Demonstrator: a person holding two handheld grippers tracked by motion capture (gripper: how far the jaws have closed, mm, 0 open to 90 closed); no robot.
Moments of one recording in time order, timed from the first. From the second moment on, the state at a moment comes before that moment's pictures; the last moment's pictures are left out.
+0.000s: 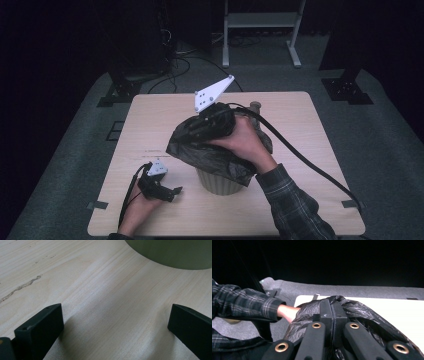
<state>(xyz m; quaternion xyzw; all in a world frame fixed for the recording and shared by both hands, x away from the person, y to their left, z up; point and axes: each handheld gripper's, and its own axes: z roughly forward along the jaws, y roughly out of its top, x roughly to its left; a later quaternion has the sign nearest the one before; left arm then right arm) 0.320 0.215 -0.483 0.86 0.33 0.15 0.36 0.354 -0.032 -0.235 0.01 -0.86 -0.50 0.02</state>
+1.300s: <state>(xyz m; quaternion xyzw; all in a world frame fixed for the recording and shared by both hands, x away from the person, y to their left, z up) 0.320 0.215 -0.483 0.86 0.33 0.15 0.36 0.392 -0.096 -0.258 -0.09 -0.89 -0.45 -0.04</state>
